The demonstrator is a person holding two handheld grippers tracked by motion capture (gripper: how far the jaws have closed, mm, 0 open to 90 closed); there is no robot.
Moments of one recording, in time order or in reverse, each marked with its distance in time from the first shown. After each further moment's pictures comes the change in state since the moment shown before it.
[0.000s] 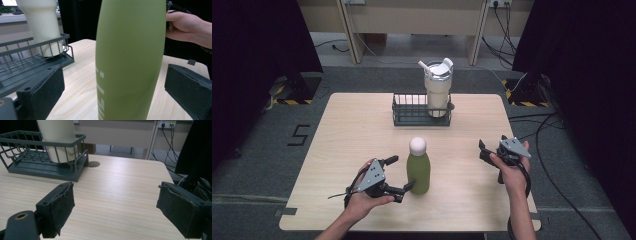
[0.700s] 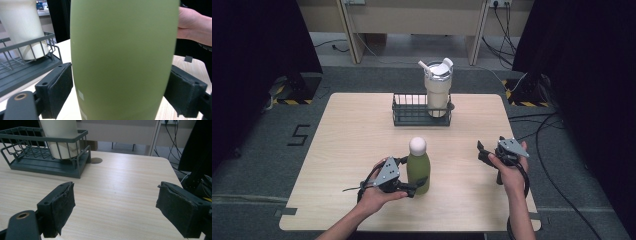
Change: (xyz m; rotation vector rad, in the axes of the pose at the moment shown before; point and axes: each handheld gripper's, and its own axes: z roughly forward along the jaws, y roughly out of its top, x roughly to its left) left arm -0.004 -0.004 0.033 0.022 -0.054 0.008; right arm 0.002 -0.004 0.003 0.022 0.014 0.008
